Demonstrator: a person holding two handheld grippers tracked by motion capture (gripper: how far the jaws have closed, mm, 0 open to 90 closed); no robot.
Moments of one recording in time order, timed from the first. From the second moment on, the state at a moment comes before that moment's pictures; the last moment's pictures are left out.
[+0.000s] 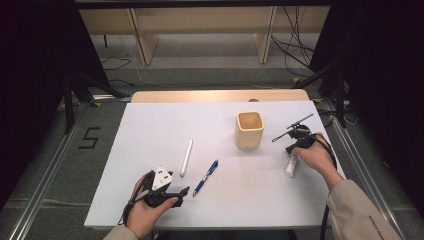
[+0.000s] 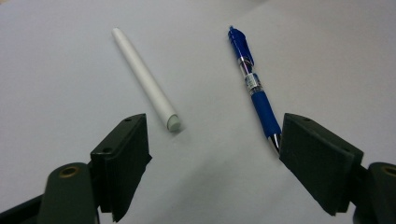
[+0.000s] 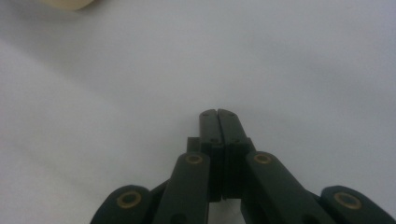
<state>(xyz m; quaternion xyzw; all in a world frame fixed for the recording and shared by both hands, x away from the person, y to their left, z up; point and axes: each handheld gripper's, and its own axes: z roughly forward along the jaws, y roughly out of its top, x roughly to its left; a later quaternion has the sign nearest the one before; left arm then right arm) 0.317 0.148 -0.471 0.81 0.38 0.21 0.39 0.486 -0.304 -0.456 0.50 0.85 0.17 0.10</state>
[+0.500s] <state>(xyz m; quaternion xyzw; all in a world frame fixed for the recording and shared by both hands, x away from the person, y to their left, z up) 0.317 0.148 -0.470 0.81 0.38 0.21 0.39 0.475 -0.323 -0.457 0.51 0.84 0.16 0.09</state>
